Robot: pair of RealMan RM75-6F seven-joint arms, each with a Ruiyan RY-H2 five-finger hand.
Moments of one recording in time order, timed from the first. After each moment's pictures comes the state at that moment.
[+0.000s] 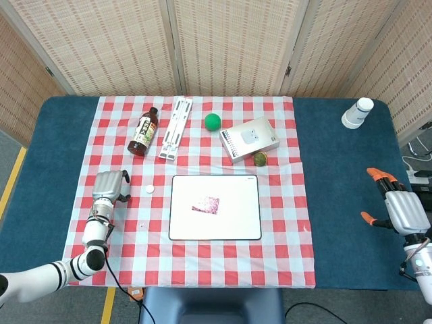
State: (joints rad) left arm -0.81 -1.59 -0.23 -1.25 0.53 0.94 0.60; right arm 0.25 -1.10 0.10 -1.40 -1.42 1.22 0.25
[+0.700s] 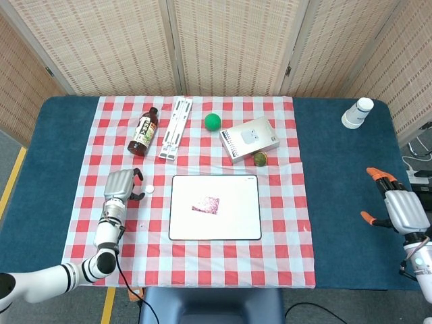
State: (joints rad) left arm -0.81 -1.64 -0.26 -1.29 0.61 1.00 0.52; right arm 0.26 -1.11 0.09 -1.39 -1.41 1.21 0.25
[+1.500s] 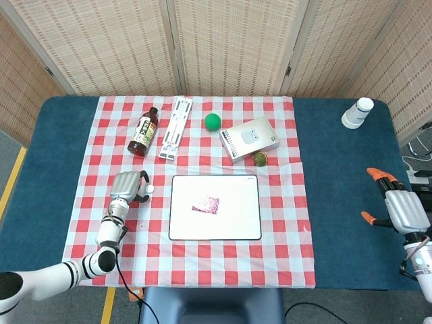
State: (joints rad) left arm -0.83 -1.67 -0.24 -1.18 0.67 0.89 0.47; right arm 0.26 -1.10 0.09 -1.39 -1.40 1.20 0.25
